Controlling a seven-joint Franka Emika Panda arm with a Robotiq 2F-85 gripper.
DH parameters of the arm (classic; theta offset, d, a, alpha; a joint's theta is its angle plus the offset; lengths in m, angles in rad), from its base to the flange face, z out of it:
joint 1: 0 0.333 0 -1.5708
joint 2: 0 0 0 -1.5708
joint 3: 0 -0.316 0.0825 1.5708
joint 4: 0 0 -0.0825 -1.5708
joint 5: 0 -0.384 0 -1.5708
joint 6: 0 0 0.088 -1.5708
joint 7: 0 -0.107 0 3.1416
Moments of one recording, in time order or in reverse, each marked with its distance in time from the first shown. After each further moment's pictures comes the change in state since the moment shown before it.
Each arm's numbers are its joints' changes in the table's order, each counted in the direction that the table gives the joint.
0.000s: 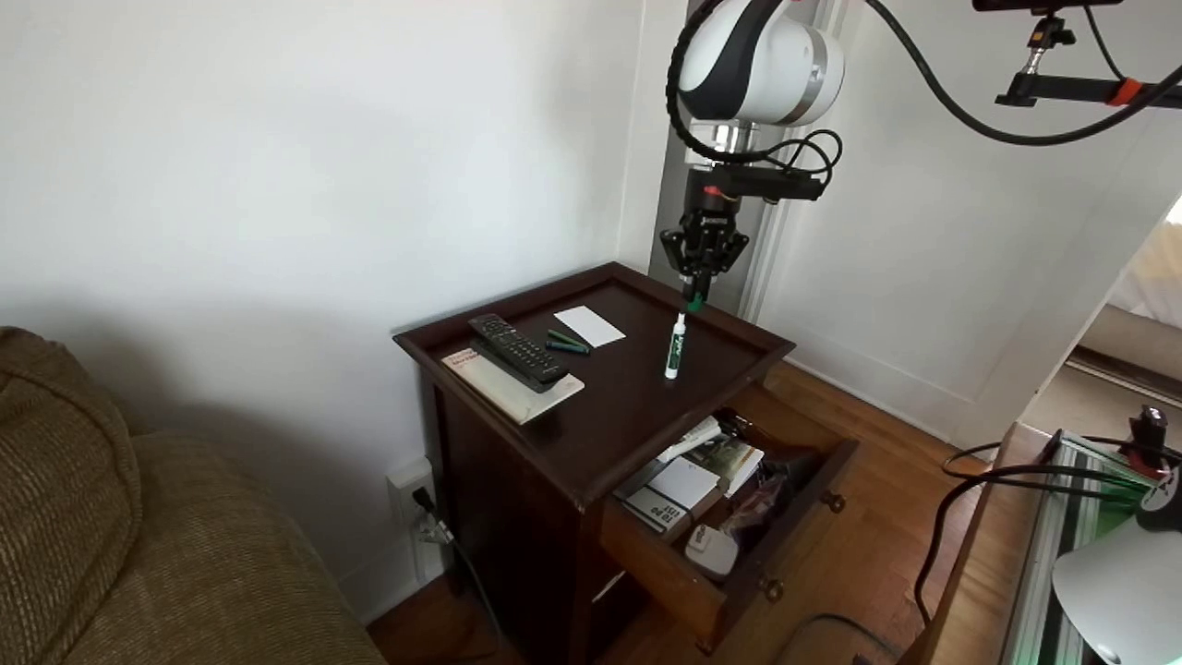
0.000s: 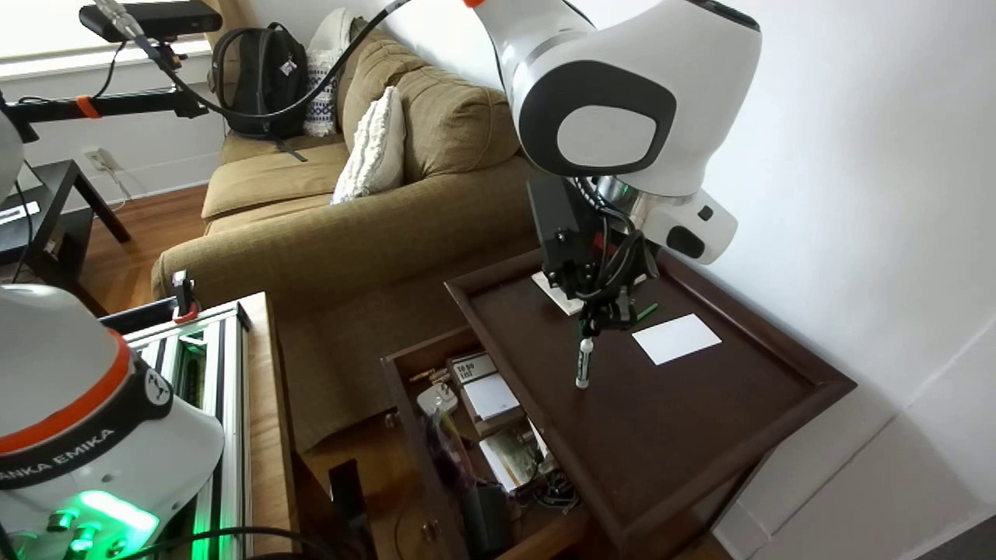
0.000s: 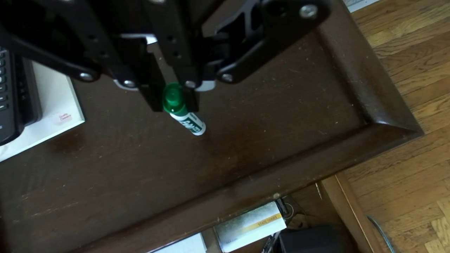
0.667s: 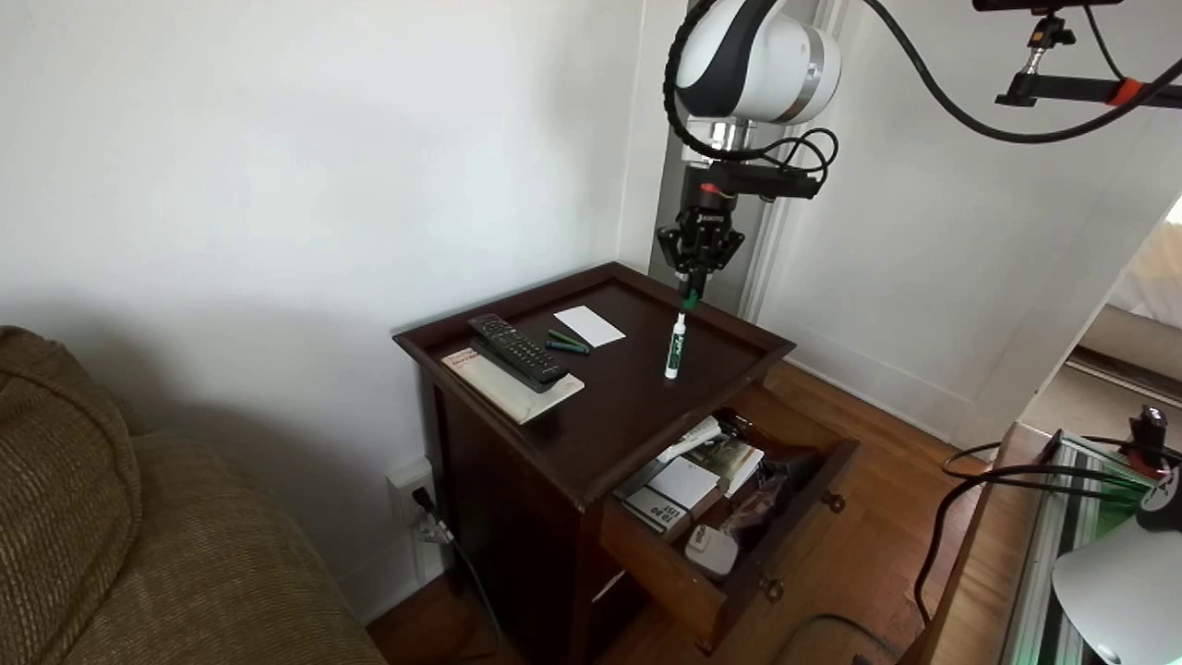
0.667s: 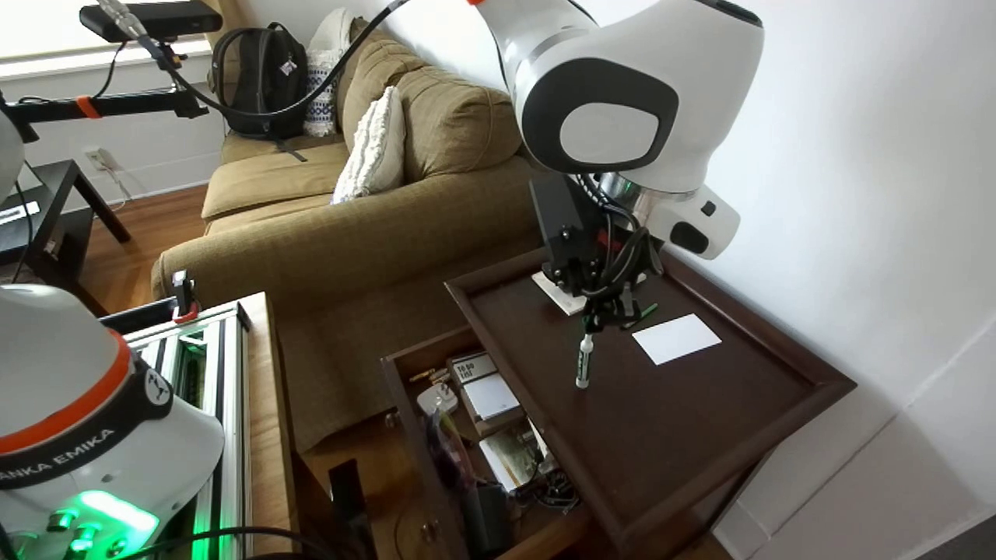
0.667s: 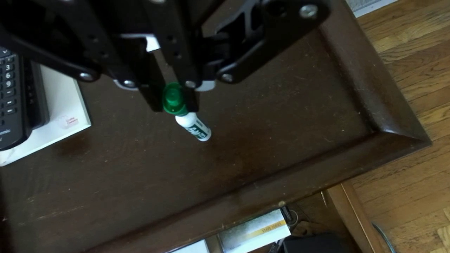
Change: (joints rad) arm -0.004 0.003 -0.008 -0.011 -0.007 0.003 0.017
